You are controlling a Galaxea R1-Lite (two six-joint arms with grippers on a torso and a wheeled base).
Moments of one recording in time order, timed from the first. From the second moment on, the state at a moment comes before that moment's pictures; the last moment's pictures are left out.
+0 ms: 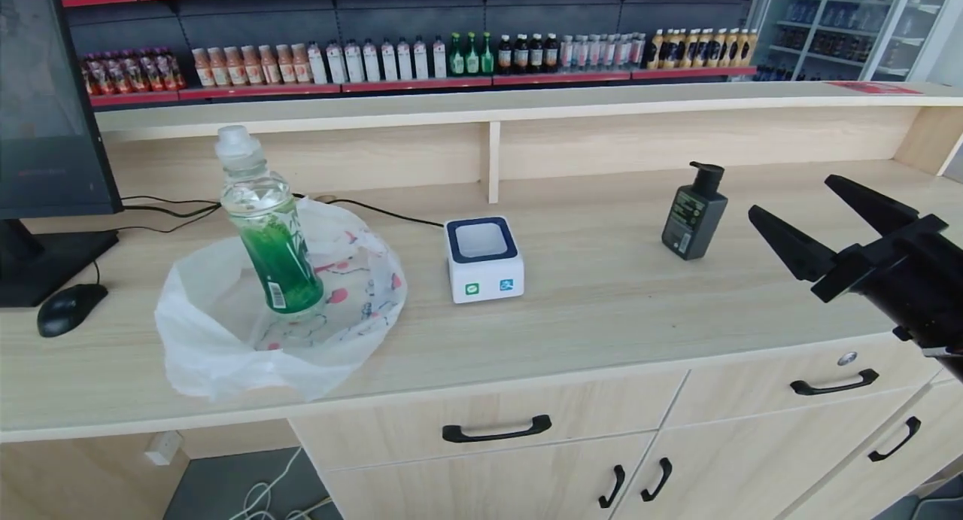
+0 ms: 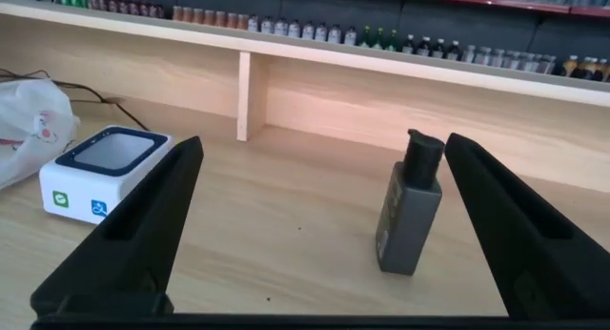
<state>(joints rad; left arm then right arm) 0.00 0.00 0.00 0.00 0.00 -0.01 0.05 1.59 -0.39 -1.57 0.33 -0.06</state>
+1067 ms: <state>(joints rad) 0.00 0.00 0.00 0.00 0.00 0.00 0.05 1.61 -0.35 -1.57 0.33 -0.09</state>
